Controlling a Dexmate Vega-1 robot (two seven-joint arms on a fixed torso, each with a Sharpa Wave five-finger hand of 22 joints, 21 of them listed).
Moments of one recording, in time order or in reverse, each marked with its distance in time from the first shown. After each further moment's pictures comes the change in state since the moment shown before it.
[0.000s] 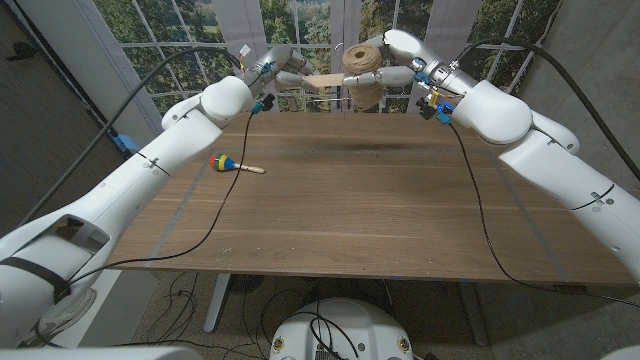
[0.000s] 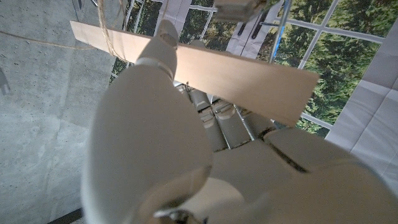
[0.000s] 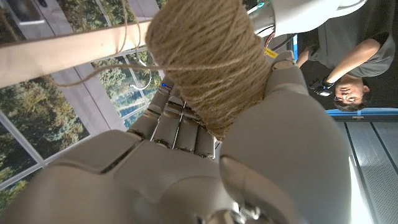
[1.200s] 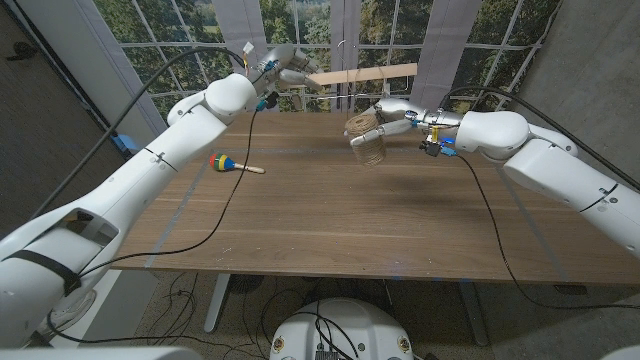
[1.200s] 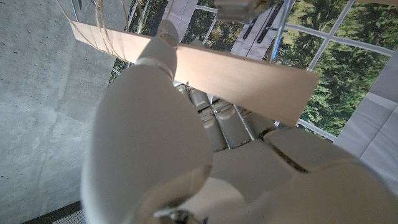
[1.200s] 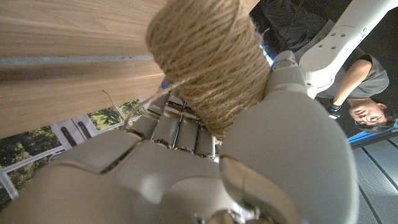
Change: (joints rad) left arm -0.034 -0.031 0.011 0.047 -0.049 0.001 -0.020; left_hand 0.000 0.000 0.007 -0.007 0.001 0.000 0.003 0.001 0.000 0.000 0.000 -0.007 0.000 0.000 0.000 -0.004 -0.003 0.000 0.000 0.004 0.000; right arm 0.044 -0.091 -0.108 0.157 0.262 -0.108 0.312; right_hand 0.002 -0.002 -0.004 0.005 0.000 0.000 0.000 0.000 0.000 0.009 0.002 -0.005 -0.003 0.000 0.000 -0.007 0.009 -0.015 -0.004 0.007 -0.005
